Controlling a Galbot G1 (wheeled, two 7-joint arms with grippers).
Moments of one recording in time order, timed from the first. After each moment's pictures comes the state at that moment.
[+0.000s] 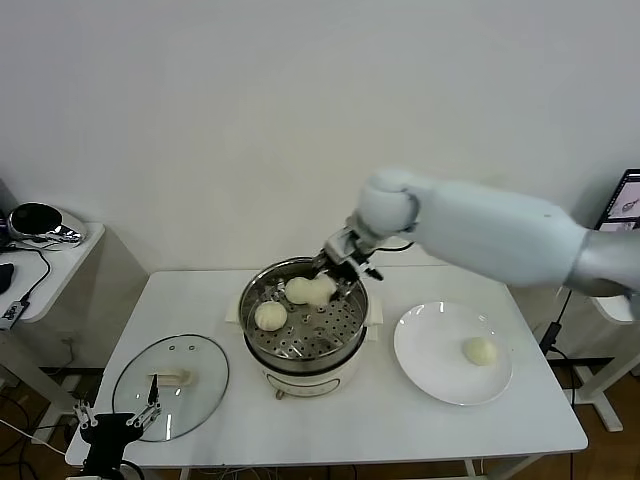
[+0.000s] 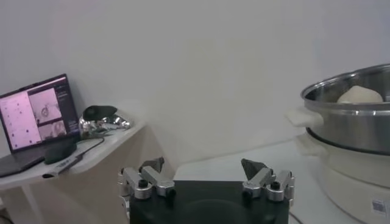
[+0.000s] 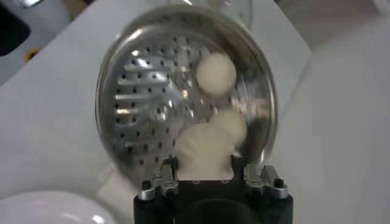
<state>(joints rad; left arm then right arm) 1.83 -1.31 -0.78 -2.16 -0.09 0.01 -0.14 0.55 1.15 -1.23 1.38 0.15 0.04 -1.04</state>
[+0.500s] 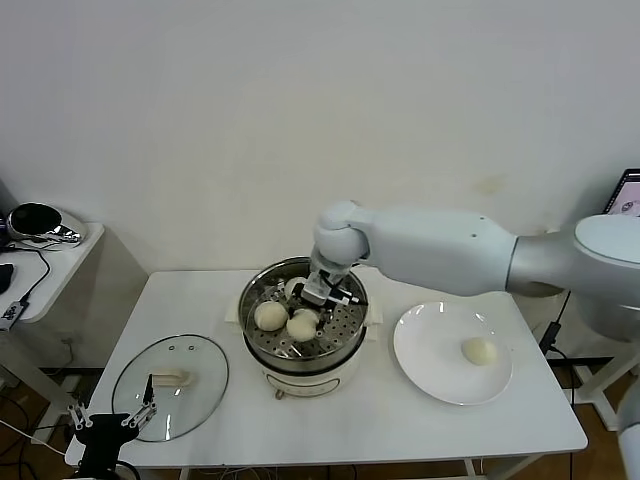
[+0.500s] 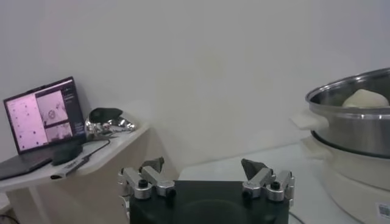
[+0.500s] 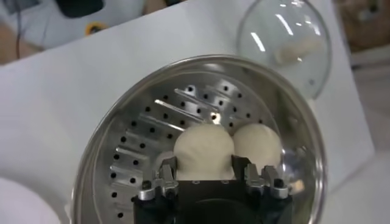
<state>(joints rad) 1.83 -1.31 -0.79 -2.15 -0.09 -0.01 -0.14 0.52 1.27 -1.31 1.33 -0.01 0.30 -1.04</state>
